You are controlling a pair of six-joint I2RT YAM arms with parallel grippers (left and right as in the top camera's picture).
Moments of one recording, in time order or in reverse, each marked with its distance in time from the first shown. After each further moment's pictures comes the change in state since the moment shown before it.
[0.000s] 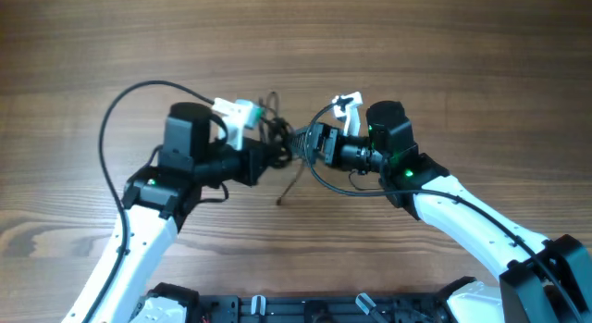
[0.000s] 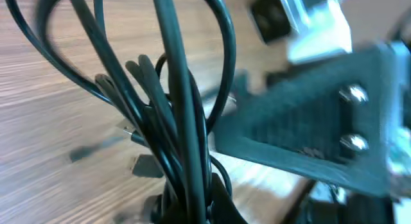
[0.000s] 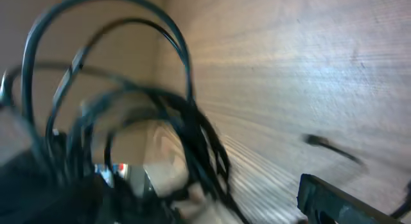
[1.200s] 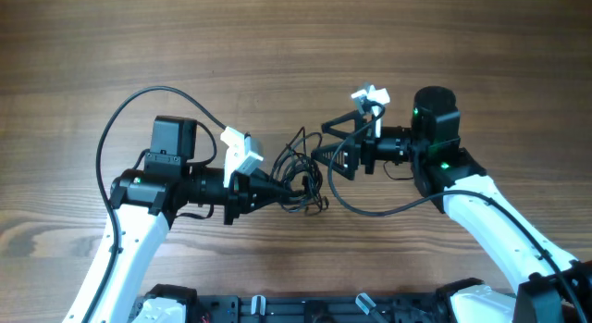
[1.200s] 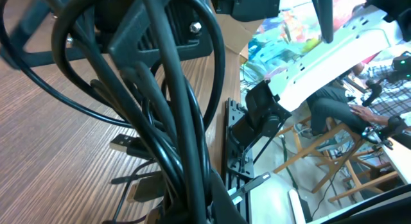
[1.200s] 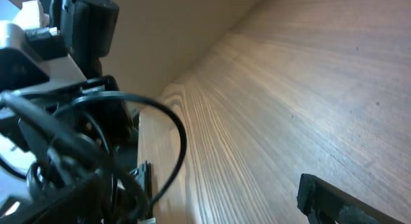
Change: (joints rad) left arm 0.092 0.000 0.000 -0.311 0.653 0.816; right arm -0.198 -0.079 0.000 0.045 -0.417 -0.611
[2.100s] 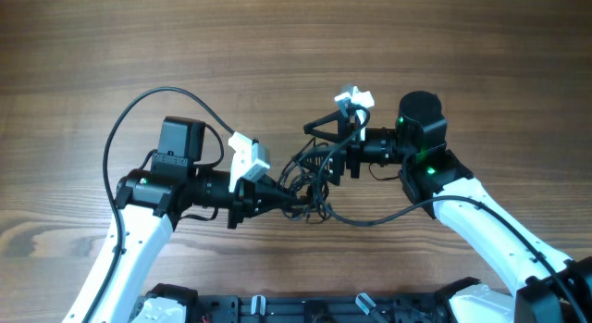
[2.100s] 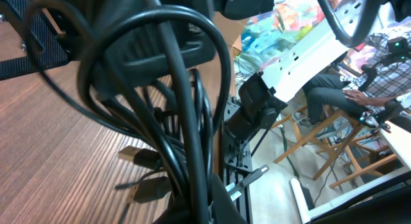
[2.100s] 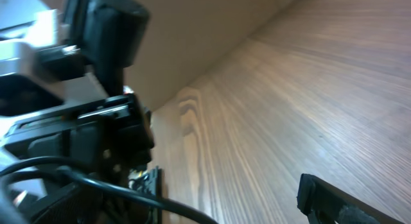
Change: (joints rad) left arm -0.039 0.000 0.000 -0.006 -0.008 0.044; right arm 0.094 0.000 0.000 0.116 0.006 0.064
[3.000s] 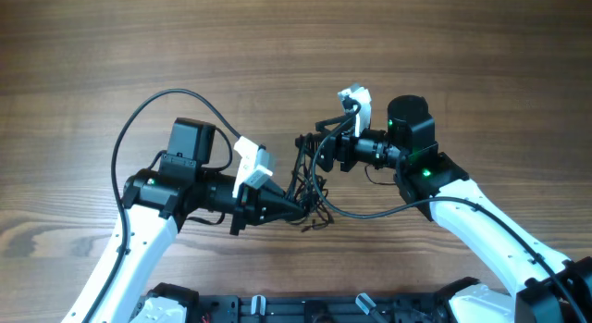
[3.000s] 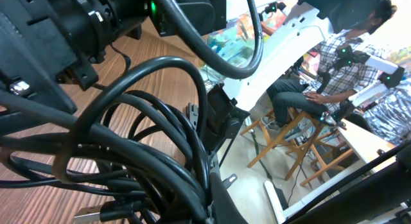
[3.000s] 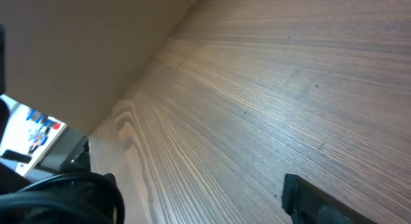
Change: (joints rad) left arm -0.060 0.002 0.000 -0.004 0.122 0.000; right arm 0.027 -0.001 0.001 -0.179 0.371 0.034
